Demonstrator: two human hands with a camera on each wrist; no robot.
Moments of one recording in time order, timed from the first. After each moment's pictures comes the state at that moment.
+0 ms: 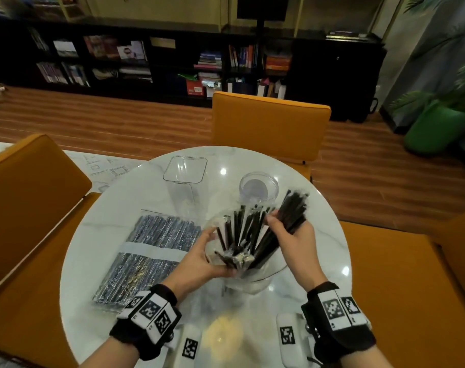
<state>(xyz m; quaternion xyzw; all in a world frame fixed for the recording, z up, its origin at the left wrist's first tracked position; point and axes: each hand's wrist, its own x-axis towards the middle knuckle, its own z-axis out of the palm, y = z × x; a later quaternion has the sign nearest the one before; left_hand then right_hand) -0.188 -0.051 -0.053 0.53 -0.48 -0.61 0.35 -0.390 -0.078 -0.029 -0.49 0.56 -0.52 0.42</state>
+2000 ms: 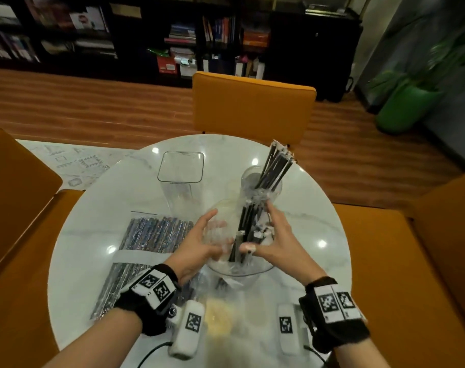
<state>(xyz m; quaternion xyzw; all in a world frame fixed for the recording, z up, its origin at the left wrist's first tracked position) -0.155 -0.102 -0.054 0.50 -0.40 -0.70 0.33 -0.357 -0.088 -0.035 -0.62 0.59 -0.27 0.44</state>
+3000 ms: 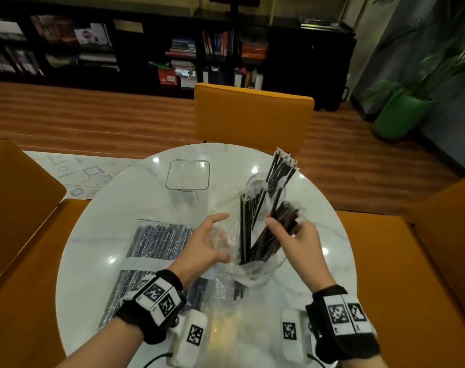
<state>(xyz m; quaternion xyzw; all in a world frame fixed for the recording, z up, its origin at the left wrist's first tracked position) -0.146 -0.100 -0.038 0.52 -0.51 -0.60 0.32 -0.349 -0.085 -0.021 -0.53 0.62 -0.47 0.34</state>
